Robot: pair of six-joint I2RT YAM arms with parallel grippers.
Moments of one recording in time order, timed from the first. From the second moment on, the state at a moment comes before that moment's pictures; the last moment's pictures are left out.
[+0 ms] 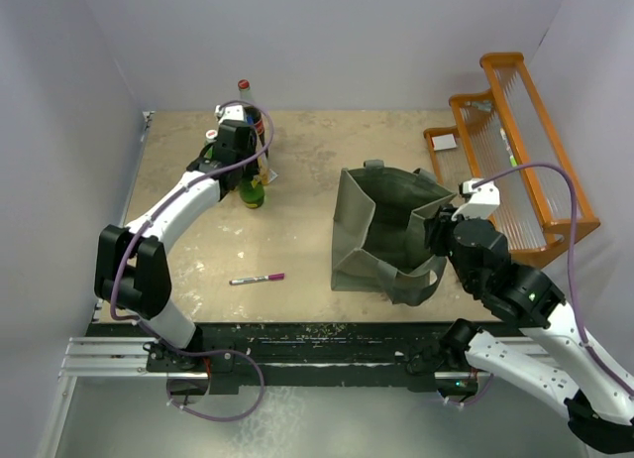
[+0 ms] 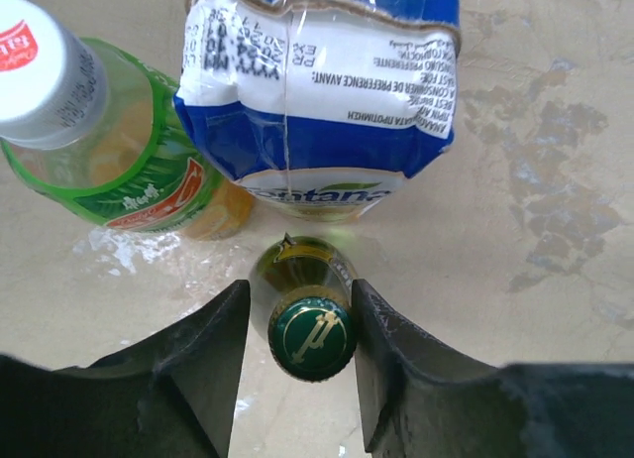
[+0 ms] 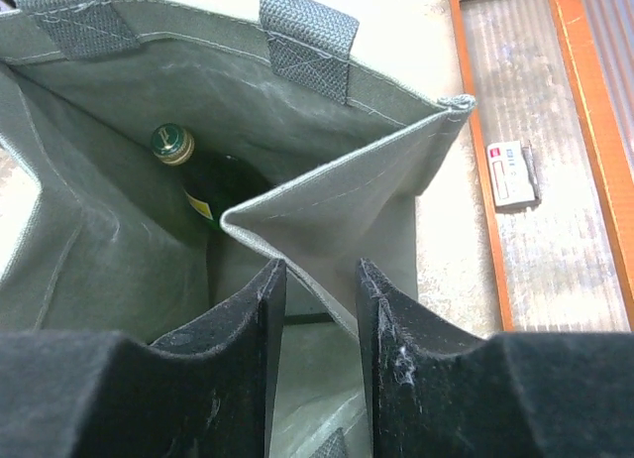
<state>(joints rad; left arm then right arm) -0.33 1.62 1.28 -0.31 -0.35 -0.34 0.78 0.65 0.97 -0.76 0.66 0.43</state>
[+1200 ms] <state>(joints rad) -0.75 1.59 1.78 -0.39 0.06 -0.42 0.77 0.84 1.04 -0.78 0.63 0.29</state>
